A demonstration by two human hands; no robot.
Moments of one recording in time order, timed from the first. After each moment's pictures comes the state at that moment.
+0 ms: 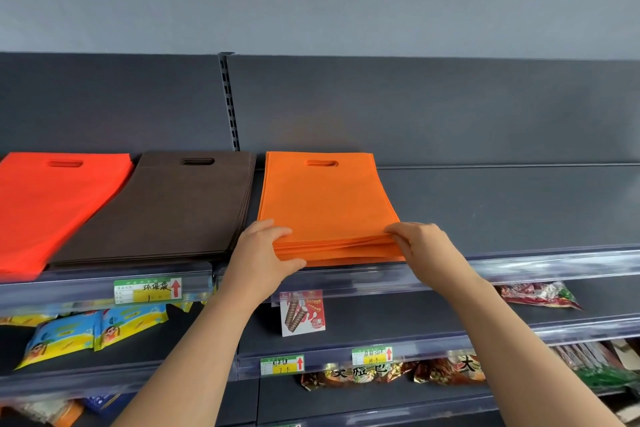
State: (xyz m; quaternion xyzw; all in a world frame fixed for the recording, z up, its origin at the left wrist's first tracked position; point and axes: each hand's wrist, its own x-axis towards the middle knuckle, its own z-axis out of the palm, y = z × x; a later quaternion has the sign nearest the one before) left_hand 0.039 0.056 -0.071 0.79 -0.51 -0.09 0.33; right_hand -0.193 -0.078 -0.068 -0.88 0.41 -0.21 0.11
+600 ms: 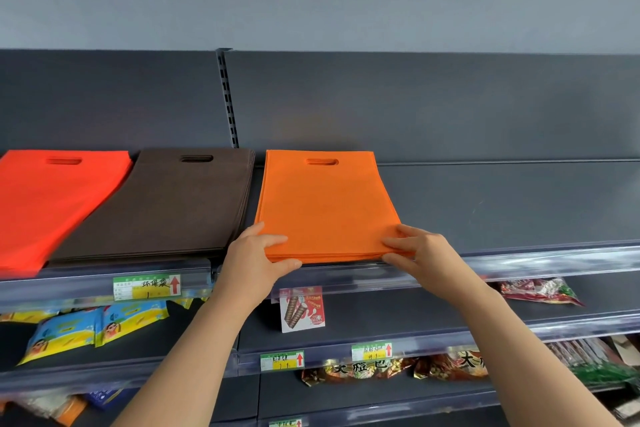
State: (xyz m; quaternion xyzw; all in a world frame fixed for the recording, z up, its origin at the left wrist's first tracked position) left_hand 0.039 0.066 -0.076 0.80 -0.49 -0.10 0.34; right_hand -0.207 -0.067 -0.073 -0.88 0.40 -0.16 0.18
